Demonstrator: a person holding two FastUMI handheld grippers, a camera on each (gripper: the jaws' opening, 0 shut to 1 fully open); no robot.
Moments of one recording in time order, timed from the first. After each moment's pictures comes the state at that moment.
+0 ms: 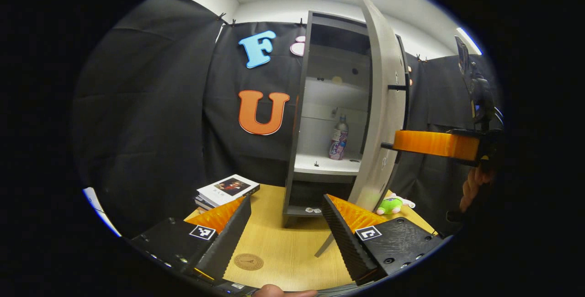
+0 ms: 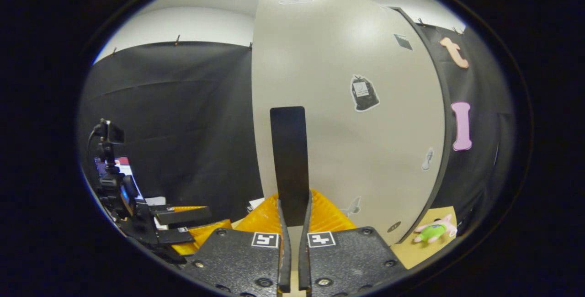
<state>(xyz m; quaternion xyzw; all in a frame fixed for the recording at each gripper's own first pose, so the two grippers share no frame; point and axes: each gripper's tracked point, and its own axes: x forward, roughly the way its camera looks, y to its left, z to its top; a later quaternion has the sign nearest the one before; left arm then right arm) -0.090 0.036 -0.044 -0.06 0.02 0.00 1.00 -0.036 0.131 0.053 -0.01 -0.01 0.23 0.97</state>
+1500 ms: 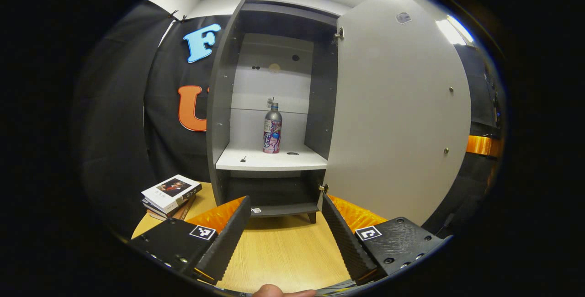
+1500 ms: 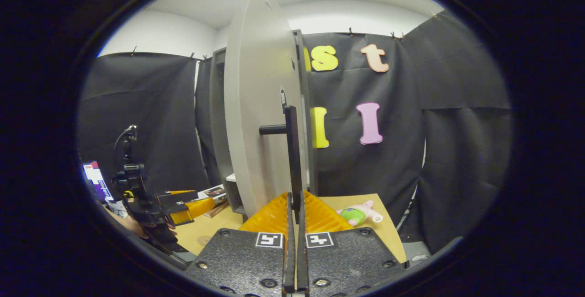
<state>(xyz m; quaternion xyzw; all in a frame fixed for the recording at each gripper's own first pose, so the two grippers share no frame) -0.056 -0.109 -0.043 -0.03 0.03 -0.13 0.99 -0.055 0.055 0.044 0.02 -0.04 -0.01 1.00</state>
